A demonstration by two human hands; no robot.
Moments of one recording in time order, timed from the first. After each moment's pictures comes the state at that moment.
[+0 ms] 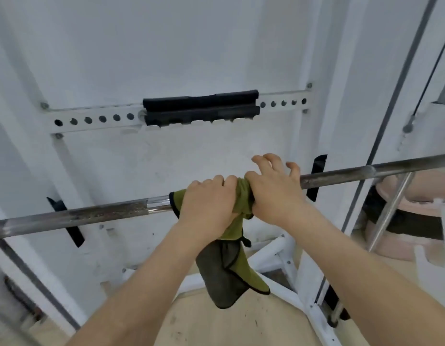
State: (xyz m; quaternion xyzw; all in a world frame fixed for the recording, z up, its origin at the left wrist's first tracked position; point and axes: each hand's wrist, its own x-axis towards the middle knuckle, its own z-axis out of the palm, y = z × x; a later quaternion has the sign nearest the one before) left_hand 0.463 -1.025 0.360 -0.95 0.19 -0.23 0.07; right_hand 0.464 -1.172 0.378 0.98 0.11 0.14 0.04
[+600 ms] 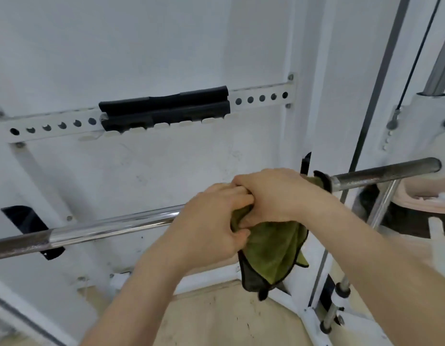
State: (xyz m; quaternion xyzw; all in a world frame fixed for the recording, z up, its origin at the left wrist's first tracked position) left_hand 0.478 -1.158 0.384 -0.91 0.35 -0.13 -0.18; right_hand 0.503 -1.315 0.414 0.97 0.23 0.00 -0.03
